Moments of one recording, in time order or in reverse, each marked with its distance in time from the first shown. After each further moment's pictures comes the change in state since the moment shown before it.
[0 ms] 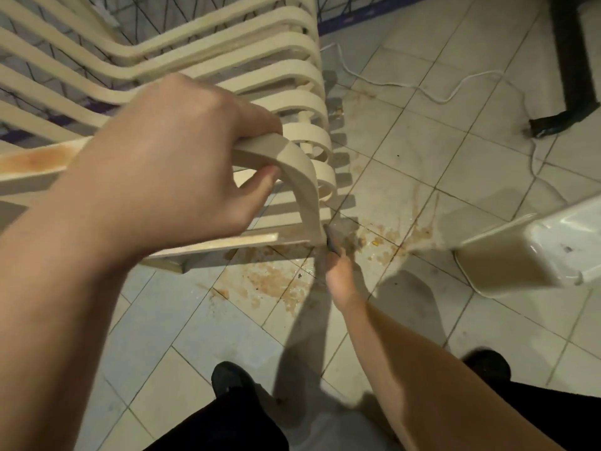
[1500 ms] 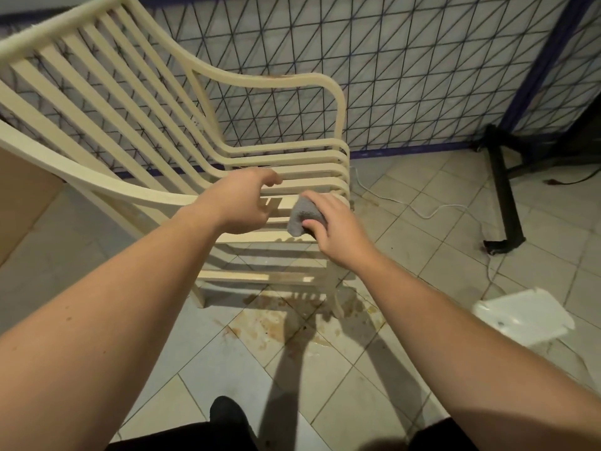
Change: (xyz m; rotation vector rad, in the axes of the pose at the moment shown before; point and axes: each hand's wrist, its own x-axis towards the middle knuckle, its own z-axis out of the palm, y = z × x) left_hand -0.072 -0.059 -0.045 -0.236 0.054 -0.353; right_hand -0.176 -0.220 -0.018 -0.770 -0.001 -1.231
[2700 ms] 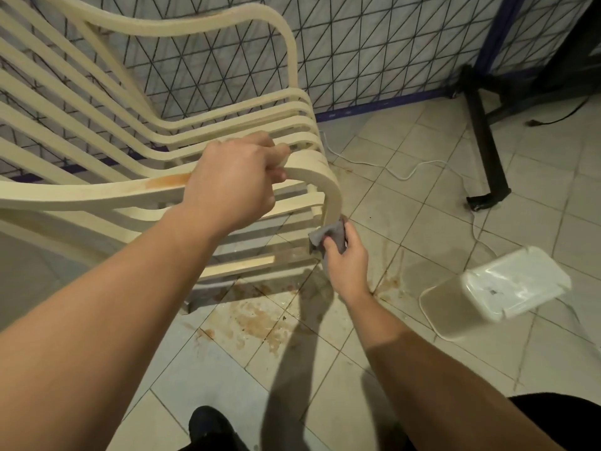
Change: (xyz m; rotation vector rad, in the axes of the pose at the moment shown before) left_hand 0.066 0.063 0.068 0.167 0.264 0.292; right_hand -0.068 0.121 0.073 0.612 0.456 0.692
